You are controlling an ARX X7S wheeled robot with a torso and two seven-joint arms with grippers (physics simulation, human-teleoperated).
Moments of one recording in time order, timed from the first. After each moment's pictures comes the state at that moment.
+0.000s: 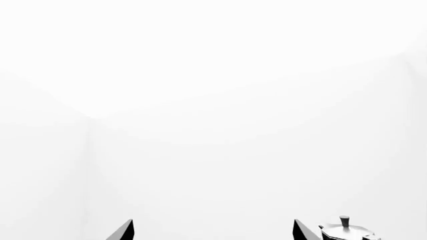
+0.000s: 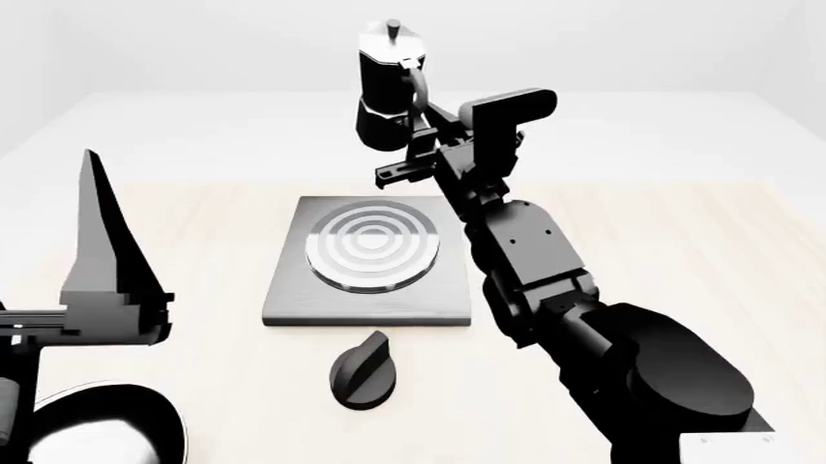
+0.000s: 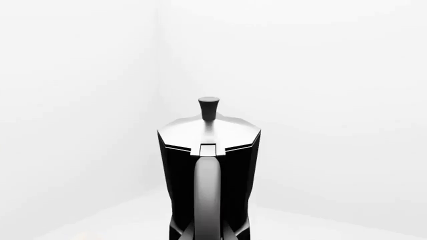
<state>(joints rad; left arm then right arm) -0.01 -0.81 -0.03 0.91 -0.42 -0.12 -0.58 1.29 0.00 -1.59 1.19 1.51 -0.60 -0.09</state>
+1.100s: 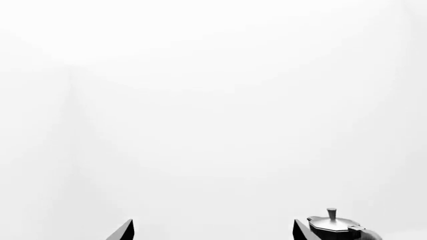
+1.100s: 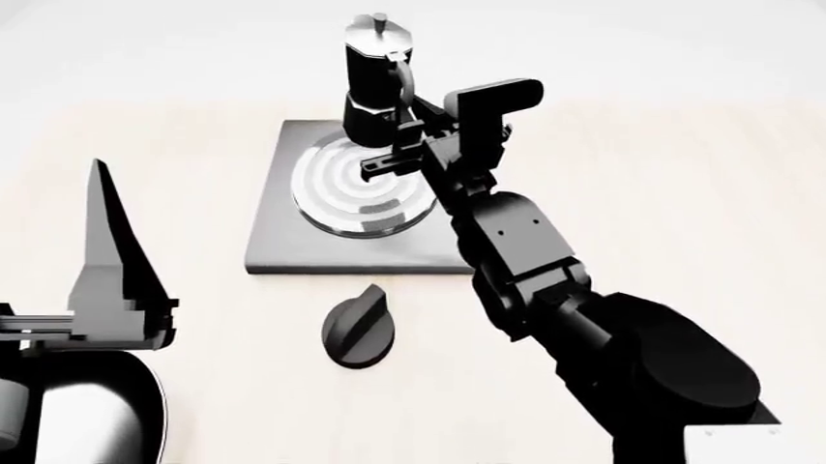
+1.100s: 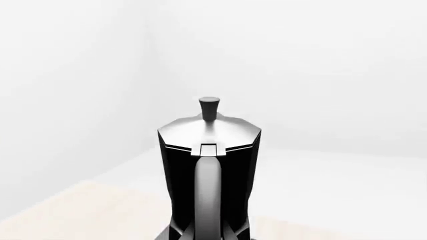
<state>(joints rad) 0.01 -0.81 -0.02 0.89 -0.41 -0.09 -0.57 1.32 0.00 -1.59 1.13 1.50 -0.55 -0.03</state>
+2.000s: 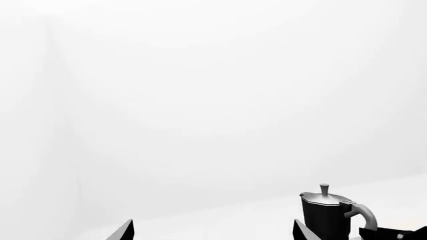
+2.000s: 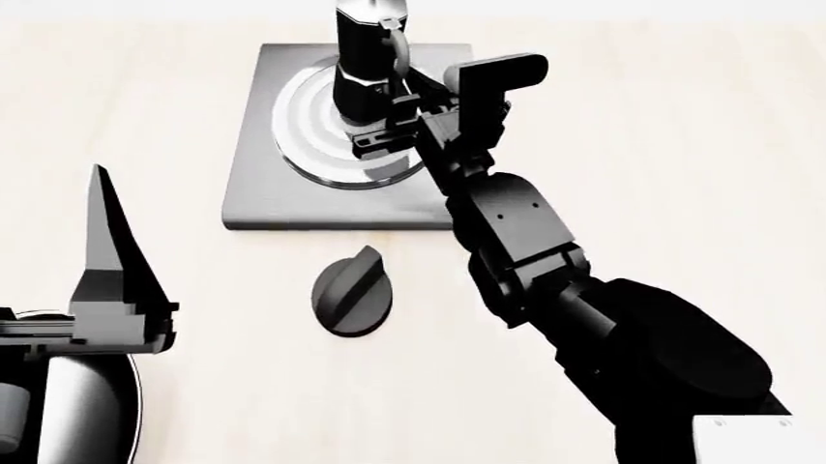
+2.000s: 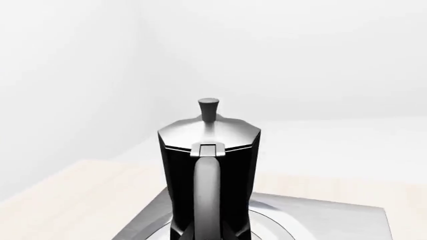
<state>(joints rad) 0.03 -0.80 -0.02 0.88 -0.40 -0.07 -0.57 1.36 0.00 -1.57 1.09 1.50 -0.57 -0.02</state>
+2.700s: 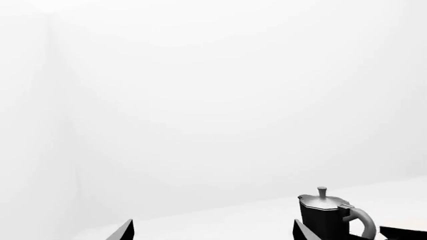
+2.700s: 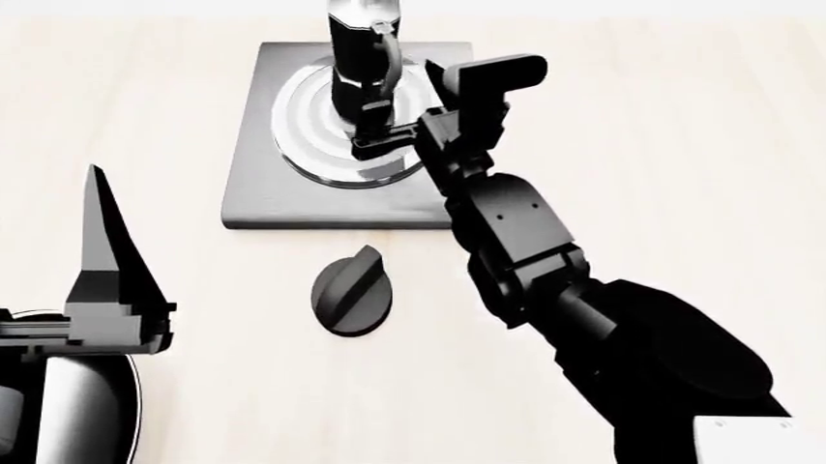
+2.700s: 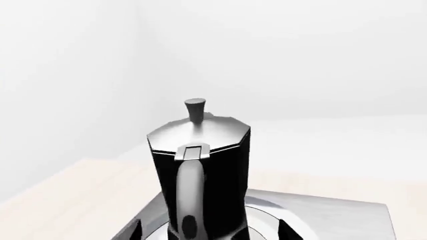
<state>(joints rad) 0.04 -0.80 -0.03 0.87 -0.40 -0.05 -0.57 1.35 0.00 -1.55 1.08 1.49 -0.57 -0.02</state>
